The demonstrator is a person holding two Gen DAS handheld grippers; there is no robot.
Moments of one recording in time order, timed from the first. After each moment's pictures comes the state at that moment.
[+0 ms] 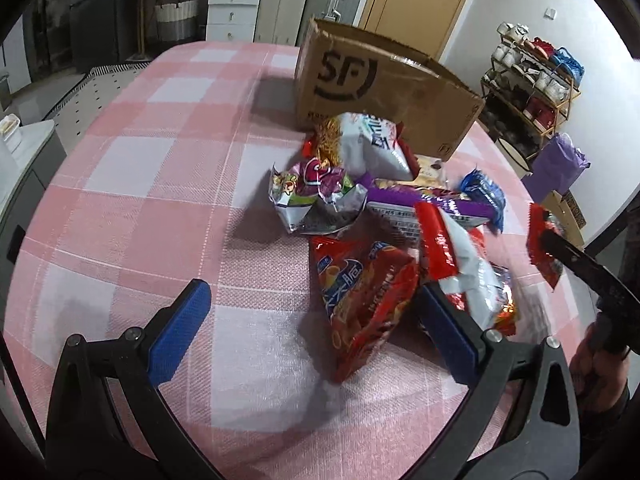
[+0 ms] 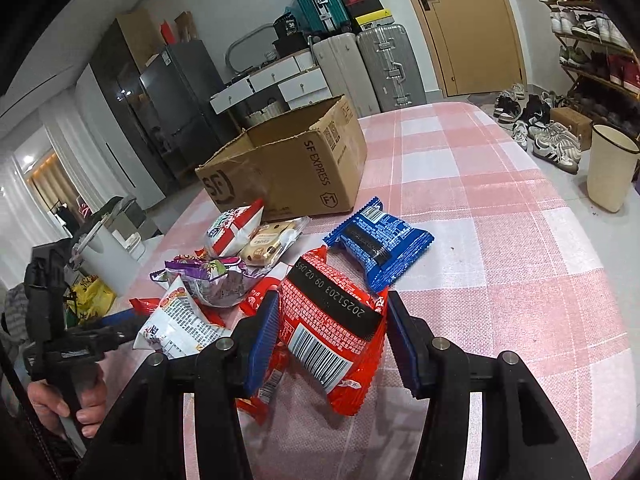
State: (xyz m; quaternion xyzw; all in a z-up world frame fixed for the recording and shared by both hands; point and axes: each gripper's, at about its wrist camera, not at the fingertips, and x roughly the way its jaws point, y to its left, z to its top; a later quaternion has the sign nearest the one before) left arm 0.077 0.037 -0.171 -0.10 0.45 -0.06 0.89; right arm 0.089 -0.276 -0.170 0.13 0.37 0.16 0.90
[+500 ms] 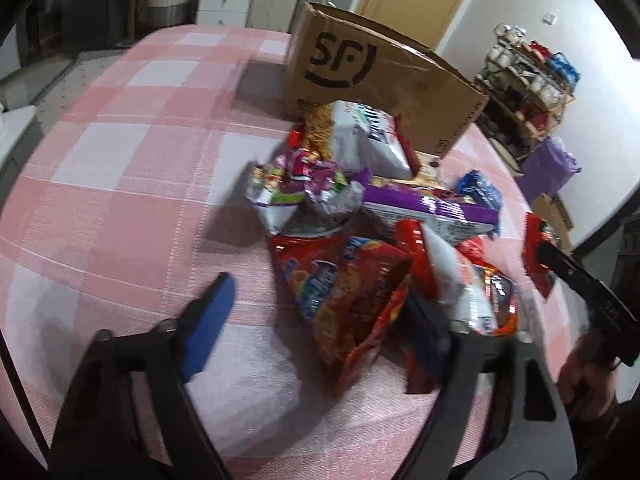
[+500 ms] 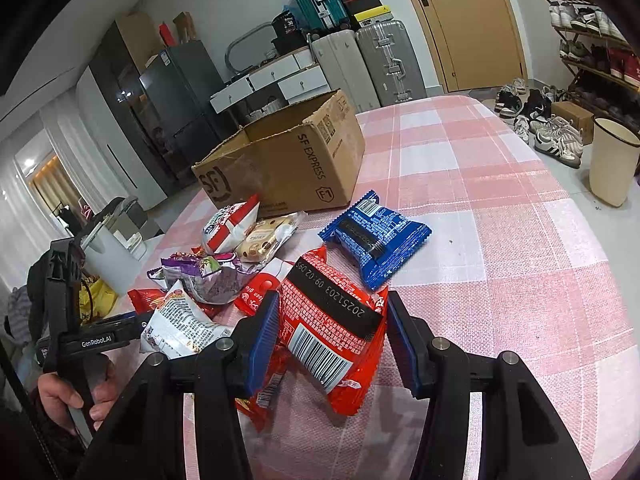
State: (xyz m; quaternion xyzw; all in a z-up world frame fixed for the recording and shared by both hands) left arm 0.101 0.031 -0.188 -0.13 0.46 -0.10 0.87; right arm 0.092 -0.281 -0.178 0.14 0.38 0.17 0.90
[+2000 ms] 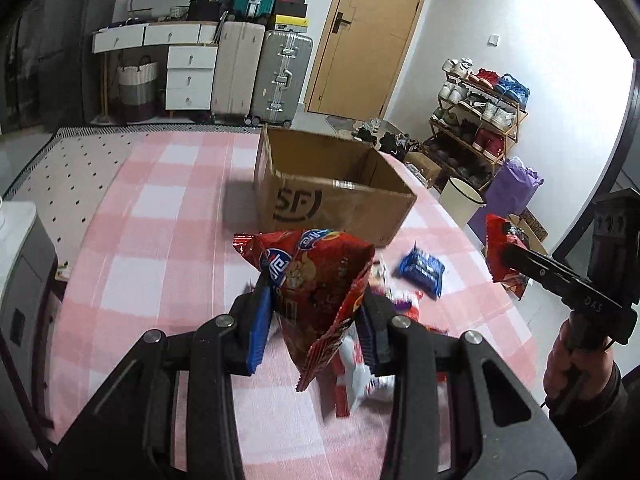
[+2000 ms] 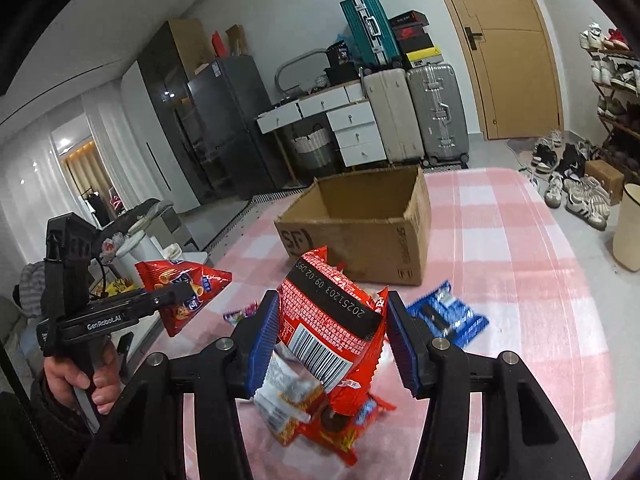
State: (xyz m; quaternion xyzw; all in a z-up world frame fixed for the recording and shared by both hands) left arm 0.070 0.071 -0.057 -0.09 0.34 -0.14 0.93; right arm 0.084 -0.235 -0.076 0.10 0.30 0.23 0.92
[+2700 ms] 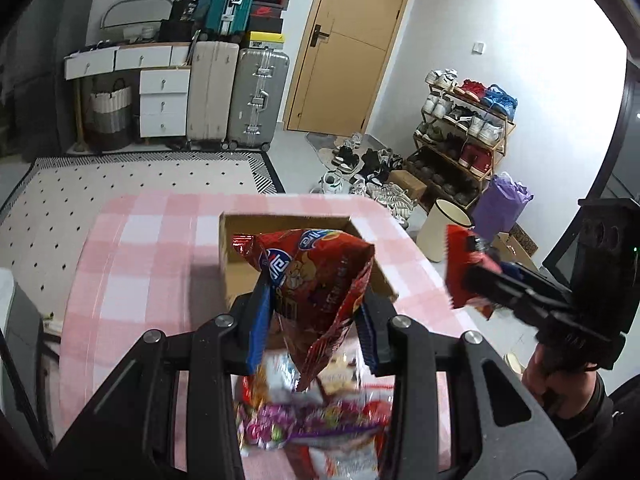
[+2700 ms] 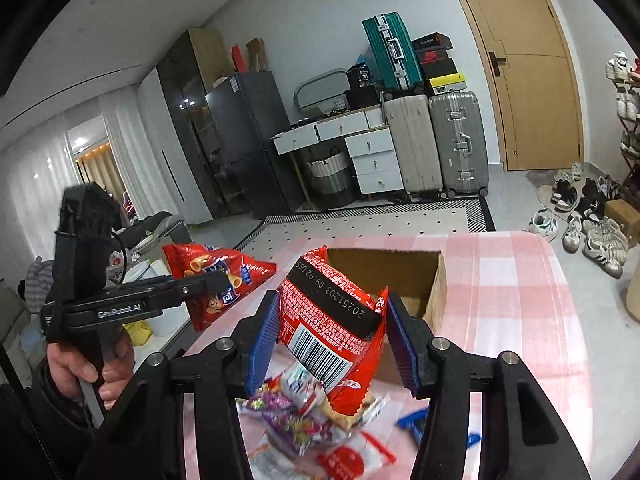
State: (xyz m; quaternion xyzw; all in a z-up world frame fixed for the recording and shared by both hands) left arm 0.193 0.028 0.041 -0.08 0.32 -0.17 0.93; right arm 0.181 -0.220 -0.005 0.09 0.27 0.26 0.92
